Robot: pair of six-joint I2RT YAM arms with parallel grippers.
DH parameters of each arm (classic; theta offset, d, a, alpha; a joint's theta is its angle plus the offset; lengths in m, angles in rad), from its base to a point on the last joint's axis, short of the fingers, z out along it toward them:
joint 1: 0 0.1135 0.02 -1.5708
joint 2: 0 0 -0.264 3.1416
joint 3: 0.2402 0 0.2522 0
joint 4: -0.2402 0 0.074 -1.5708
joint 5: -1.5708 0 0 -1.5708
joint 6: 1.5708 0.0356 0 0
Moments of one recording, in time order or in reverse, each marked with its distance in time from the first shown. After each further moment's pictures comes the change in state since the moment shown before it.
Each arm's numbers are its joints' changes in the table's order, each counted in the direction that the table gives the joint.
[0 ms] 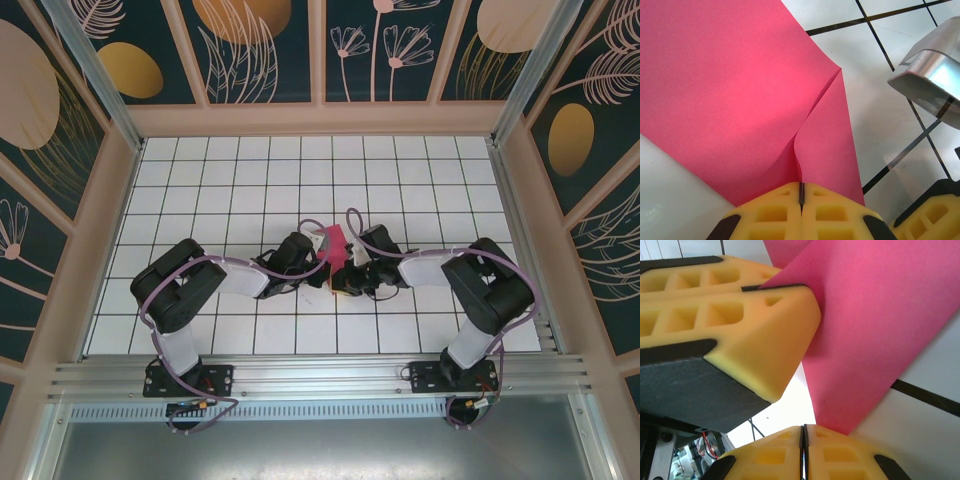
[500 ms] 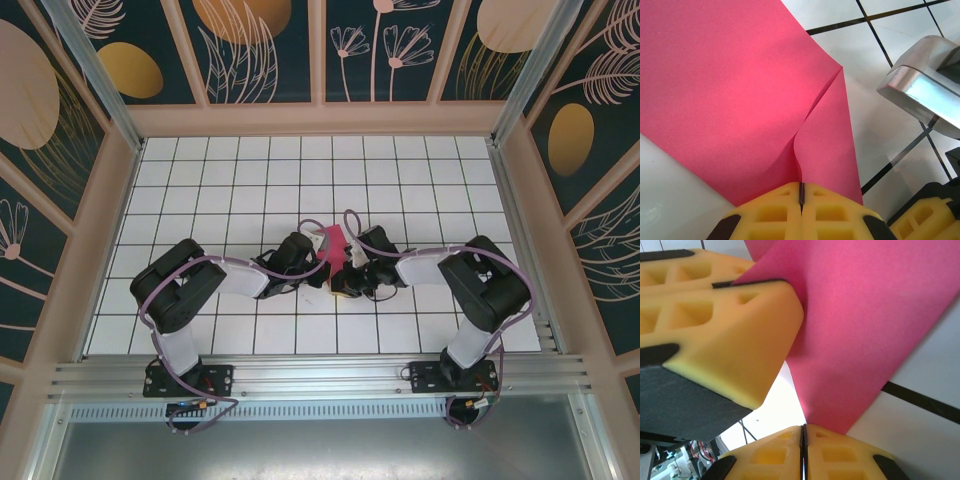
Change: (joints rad) left arm 0.000 -0.003 0.001 -0.007 0.001 0.000; right arm 0.009 0.012 0.017 -0.039 -0.026 -0.002
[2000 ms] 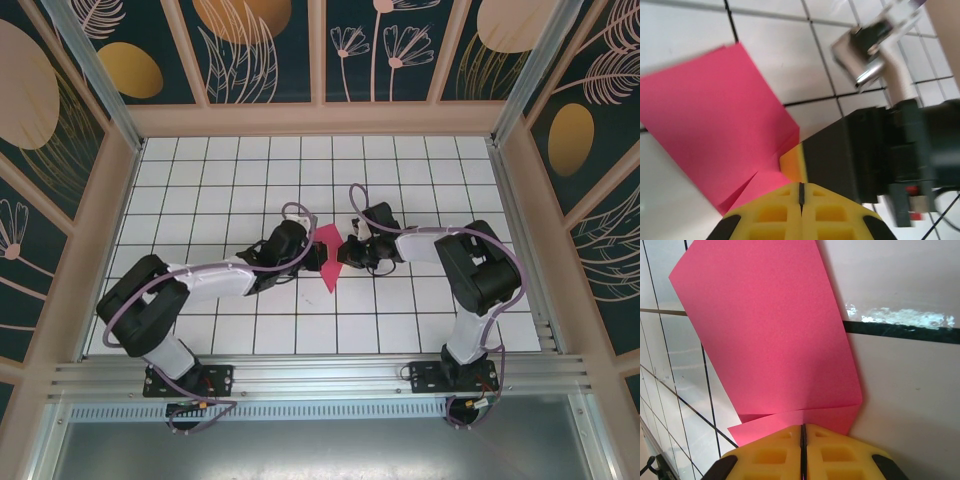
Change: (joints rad) left arm 0.004 -0.176 0.037 -0.127 0.082 -0.200; right arm -0.124 0.122 0.193 -0.058 -0.129 -0.107
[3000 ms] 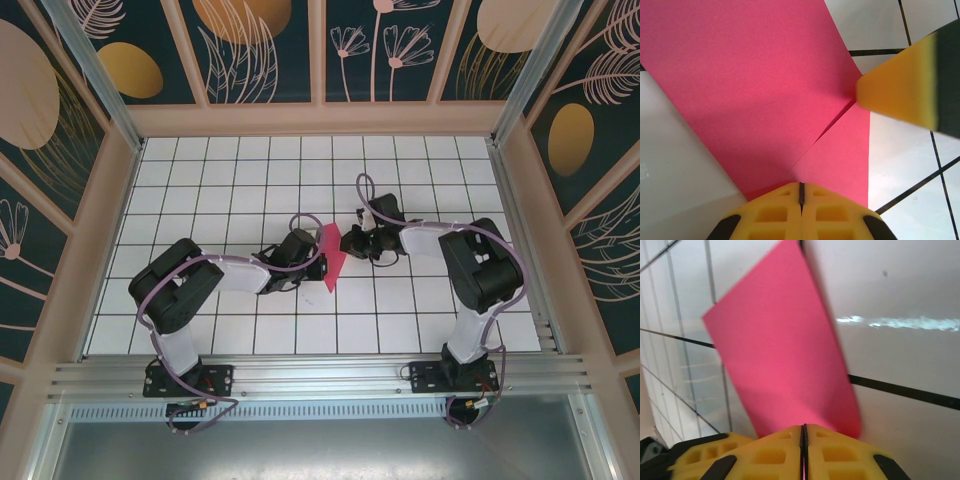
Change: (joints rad) left arm 0.000 0.170 0.013 0.014 -0.001 -0.006; right arm -0.052 0.020 0.051 -0.008 0.021 0.002
